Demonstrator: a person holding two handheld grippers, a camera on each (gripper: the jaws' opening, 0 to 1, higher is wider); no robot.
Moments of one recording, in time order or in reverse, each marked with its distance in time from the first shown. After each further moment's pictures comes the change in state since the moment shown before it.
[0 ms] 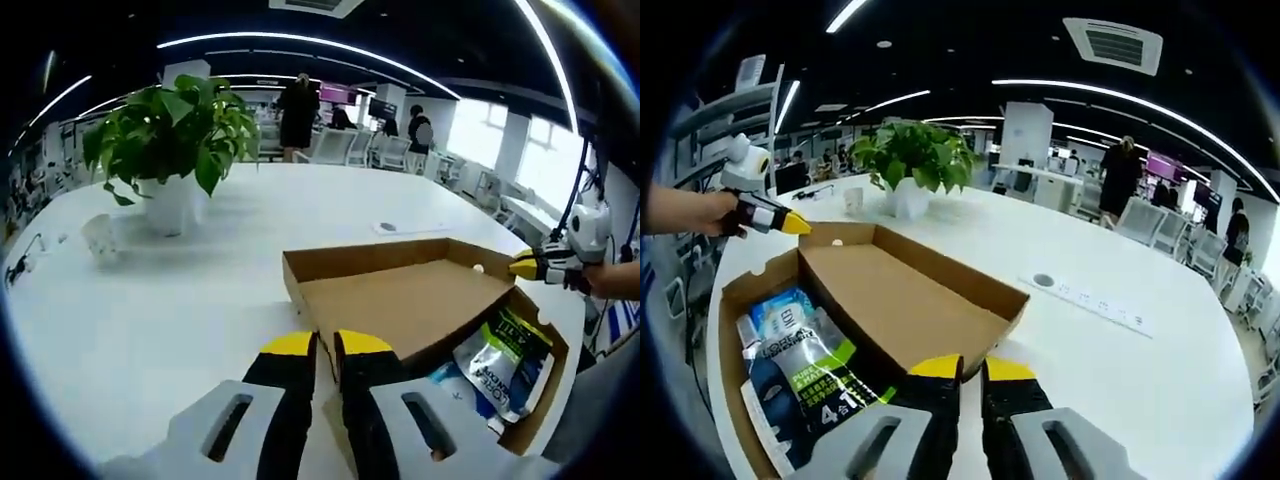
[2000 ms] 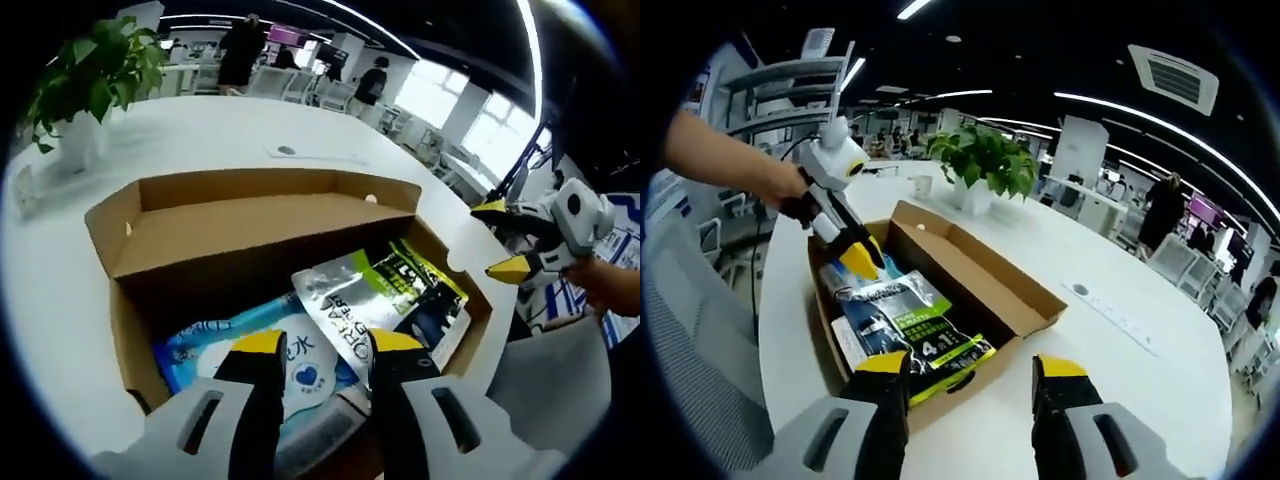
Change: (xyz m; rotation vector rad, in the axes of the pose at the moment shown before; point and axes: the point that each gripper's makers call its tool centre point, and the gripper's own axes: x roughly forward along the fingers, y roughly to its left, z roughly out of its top) left arm -0.007 -0.145 -0.079 -0.058 0.293 -0.311; right arm -0.086 0.066 -0.018 -0.225 0.005 0.153
